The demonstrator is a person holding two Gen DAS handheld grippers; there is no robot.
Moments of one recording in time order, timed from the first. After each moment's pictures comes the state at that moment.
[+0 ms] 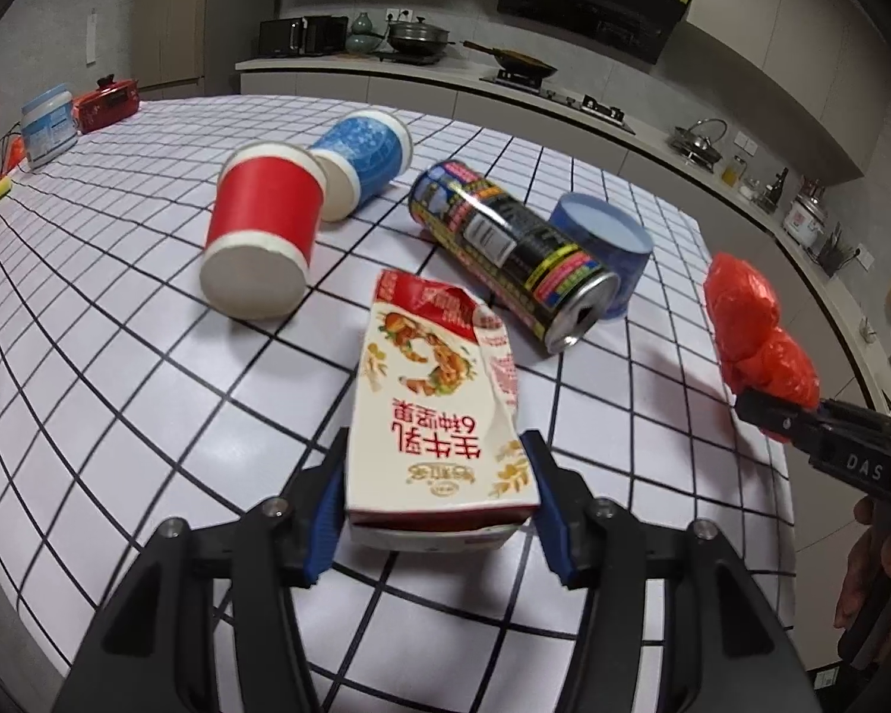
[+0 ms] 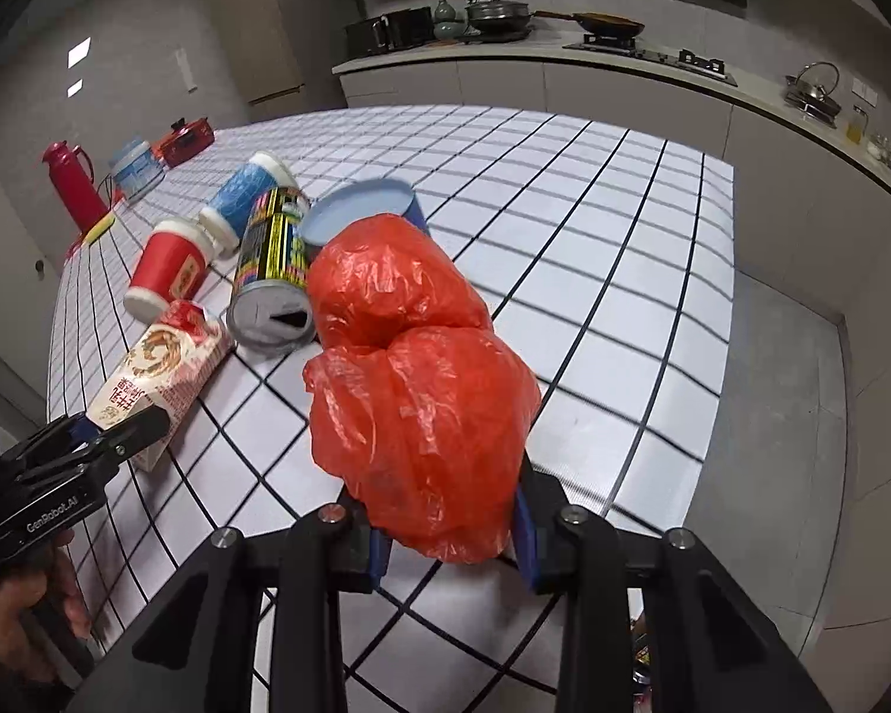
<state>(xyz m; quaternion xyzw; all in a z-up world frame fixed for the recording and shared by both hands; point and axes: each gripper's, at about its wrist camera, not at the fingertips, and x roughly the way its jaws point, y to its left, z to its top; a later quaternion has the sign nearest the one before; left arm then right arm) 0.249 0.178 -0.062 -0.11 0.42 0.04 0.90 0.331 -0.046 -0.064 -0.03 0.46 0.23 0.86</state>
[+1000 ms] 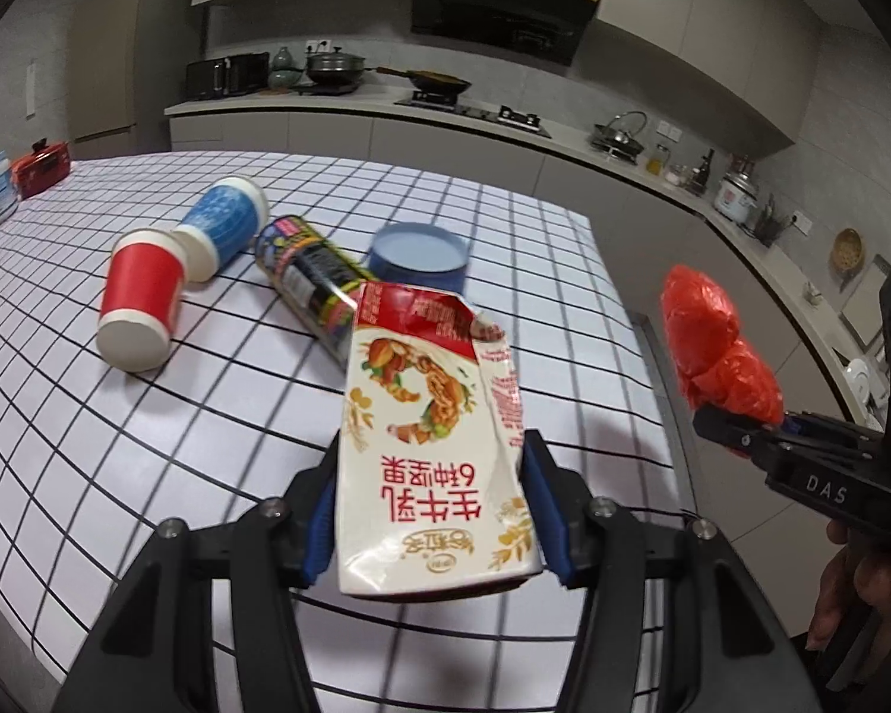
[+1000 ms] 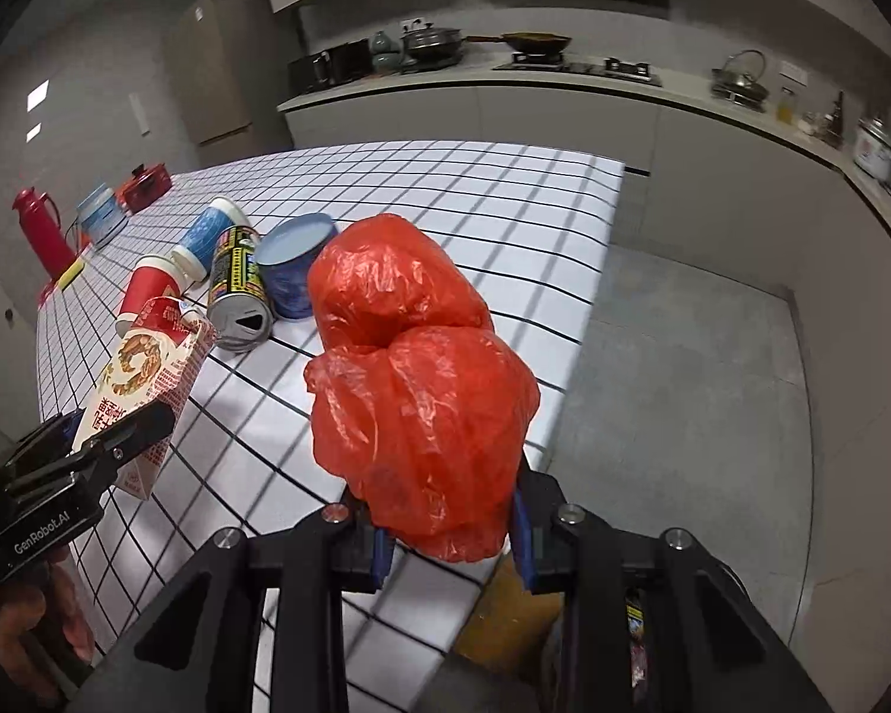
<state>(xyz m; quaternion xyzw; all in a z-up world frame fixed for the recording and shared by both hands) 0.233 0.097 -0.026 -0.08 0.38 -0.05 0.92 0.281 -0.116 -0.031 0.00 0.43 0.16 0.89</state>
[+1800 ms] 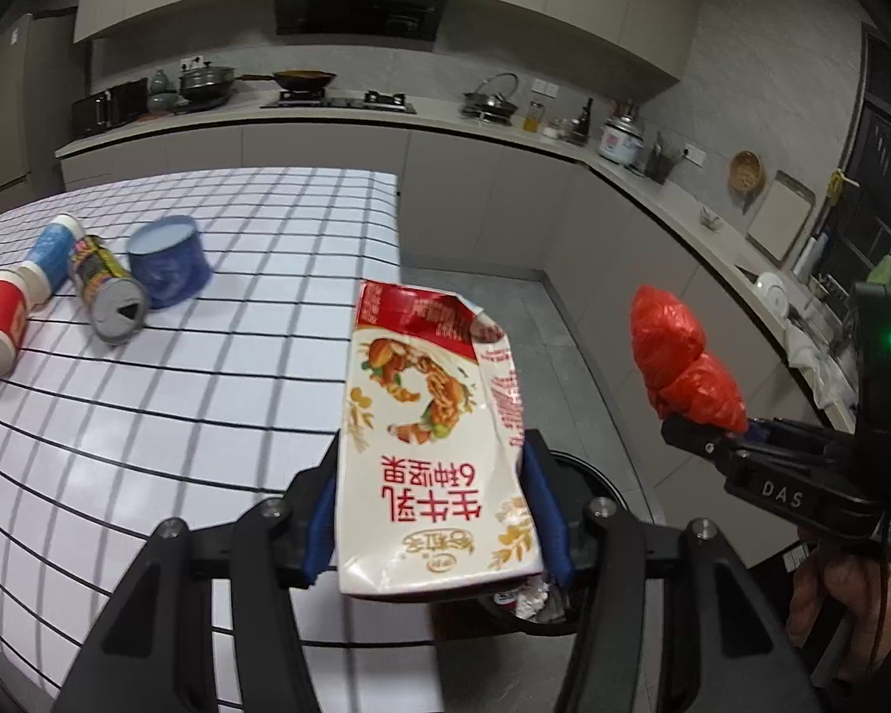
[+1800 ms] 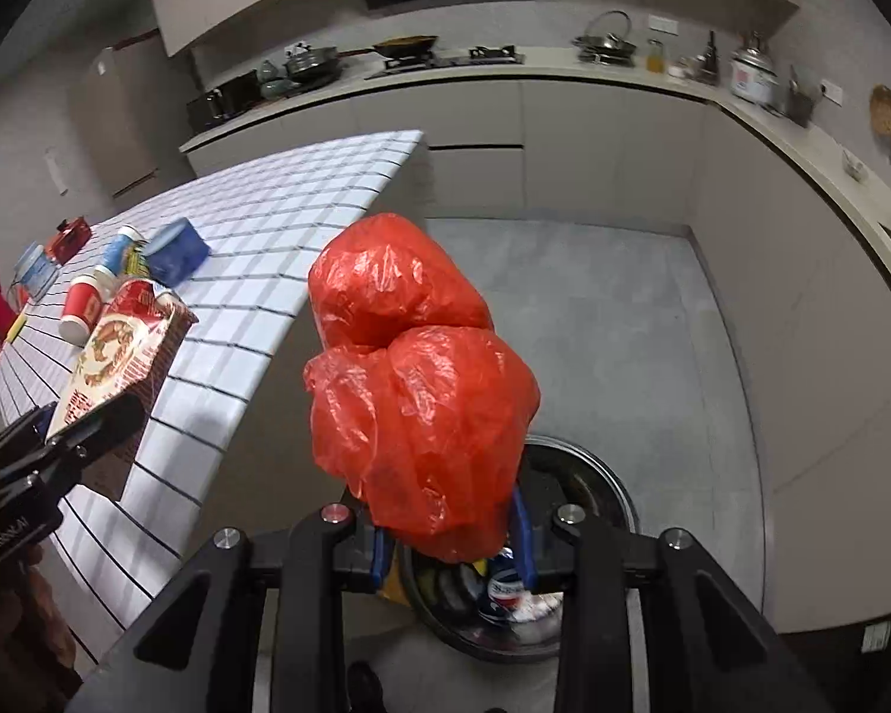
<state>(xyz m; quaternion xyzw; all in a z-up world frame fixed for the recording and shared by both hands) 0.182 -0.044 -0.023 -0.03 0.39 -0.17 0.91 0.183 -0.274 -0.042 0.05 0.44 0.04 0.90</state>
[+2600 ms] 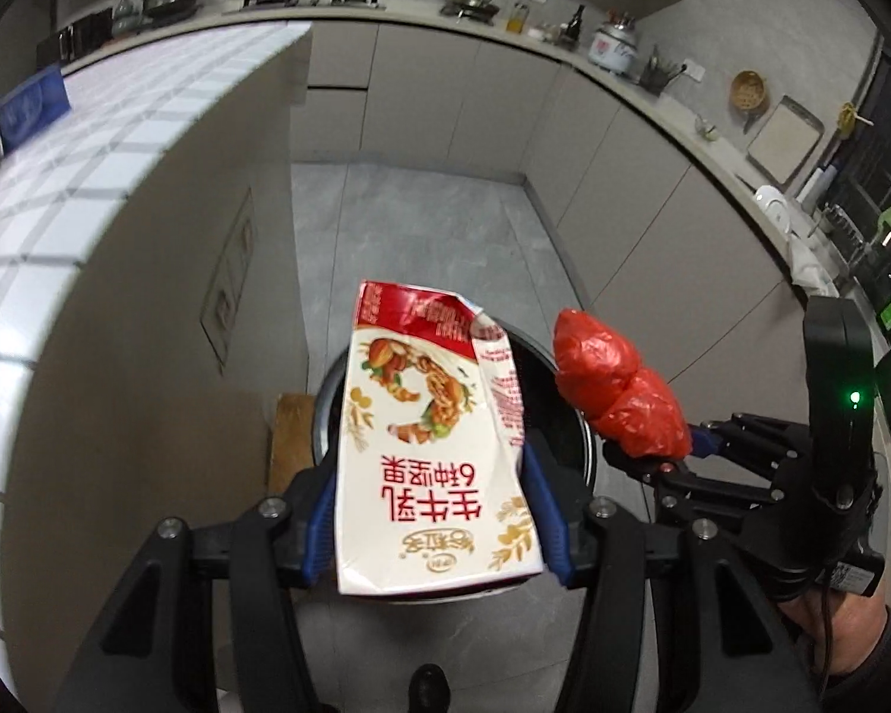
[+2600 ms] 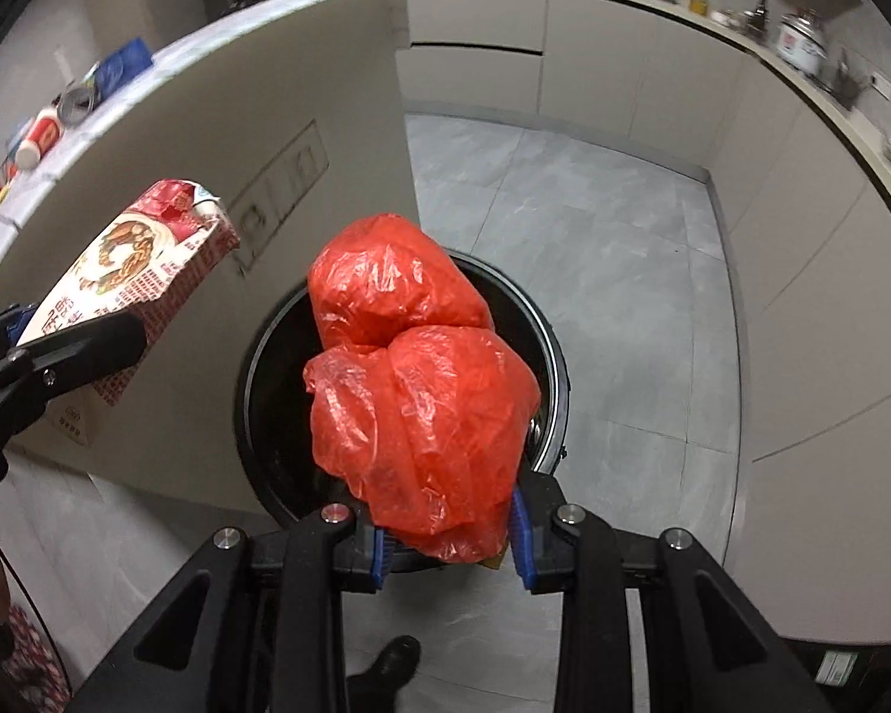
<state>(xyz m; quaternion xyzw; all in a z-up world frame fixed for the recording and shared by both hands) 0.153 -0.163 -0.127 -0.03 0.49 -0.17 0.85 0.162 -0.358 -0.178 -0.03 0.53 0.09 0.84</state>
